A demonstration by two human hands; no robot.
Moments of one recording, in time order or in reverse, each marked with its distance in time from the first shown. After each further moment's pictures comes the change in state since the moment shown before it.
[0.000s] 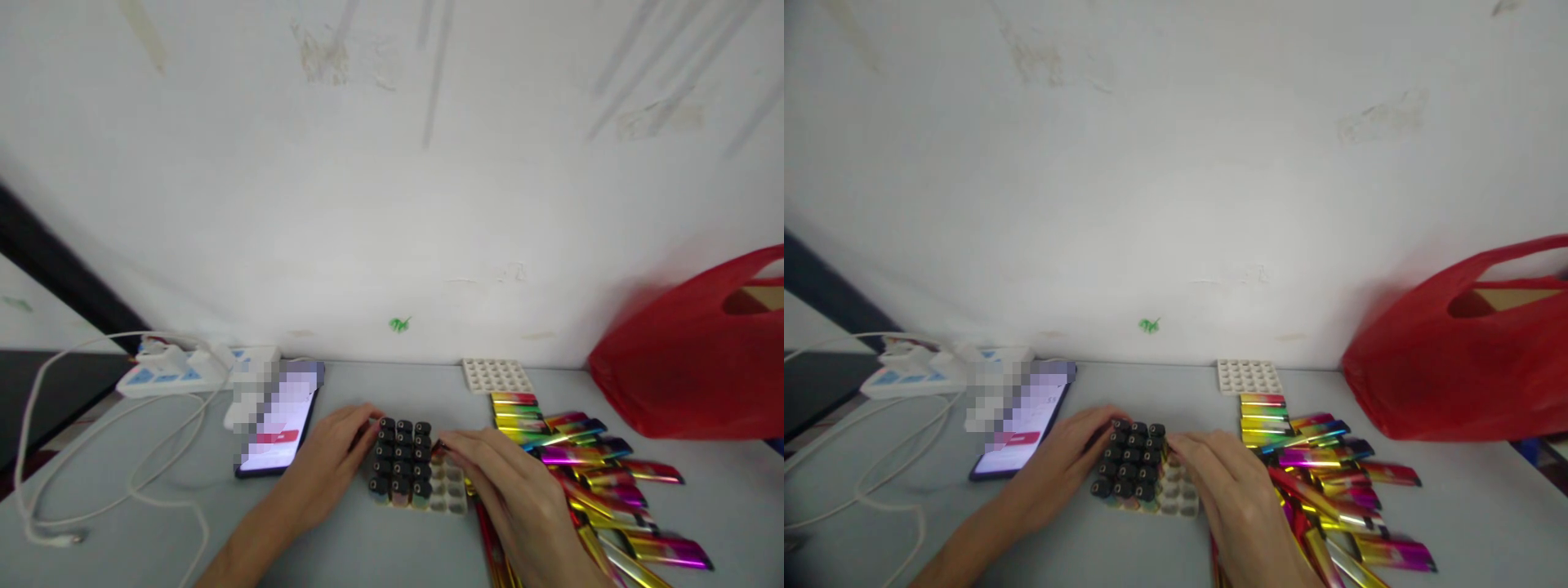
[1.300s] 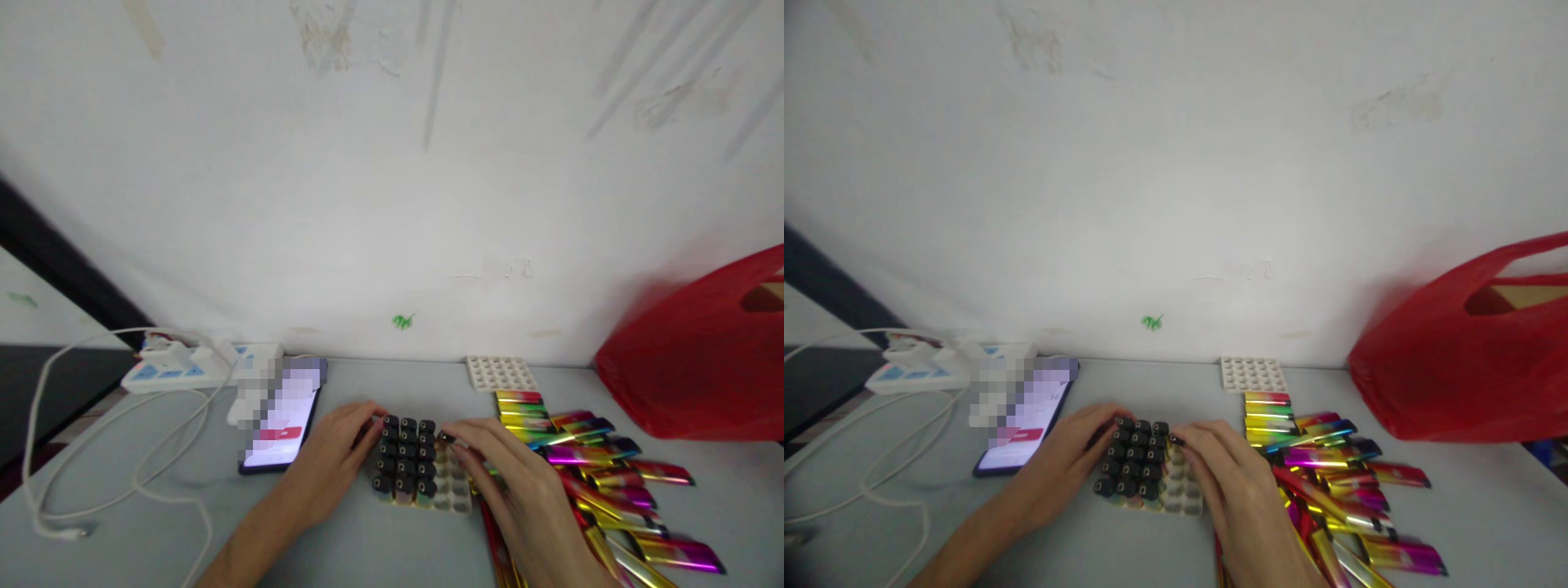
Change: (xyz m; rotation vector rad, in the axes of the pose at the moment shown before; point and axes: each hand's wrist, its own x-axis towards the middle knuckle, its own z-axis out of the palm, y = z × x) left_hand 0.000 -0.002 0.001 -0.004 -0.025 -0.015; right_hand 0.009 -0.005 0.002 0.023 -0.007 0.080
